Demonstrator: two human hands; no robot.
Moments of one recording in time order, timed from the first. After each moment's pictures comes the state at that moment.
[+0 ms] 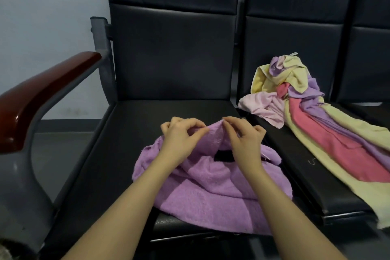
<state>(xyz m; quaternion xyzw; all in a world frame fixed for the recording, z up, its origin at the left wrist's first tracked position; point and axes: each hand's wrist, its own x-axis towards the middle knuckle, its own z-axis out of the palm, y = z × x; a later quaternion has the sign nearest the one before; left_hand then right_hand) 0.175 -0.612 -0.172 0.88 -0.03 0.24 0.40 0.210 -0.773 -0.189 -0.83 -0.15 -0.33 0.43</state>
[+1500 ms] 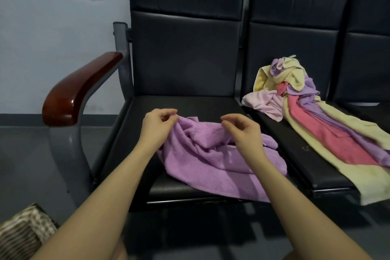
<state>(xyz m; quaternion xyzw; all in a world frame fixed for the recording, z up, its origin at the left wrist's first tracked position) 0.110 -0.548 -0.154 0.82 0.09 0.23 0.52 0.140 -0.765 -0.161 -0.75 -0.17 -0.14 0.62</state>
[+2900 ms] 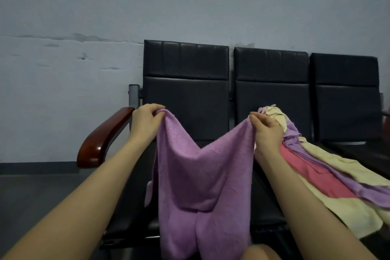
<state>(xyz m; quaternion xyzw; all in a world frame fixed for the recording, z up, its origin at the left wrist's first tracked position) 0.064 -0.537 -0.015 0.83 0.05 0.40 0.39 0.123 -0.798 -0.038 -0.58 -0.05 -0.26 0.77</state>
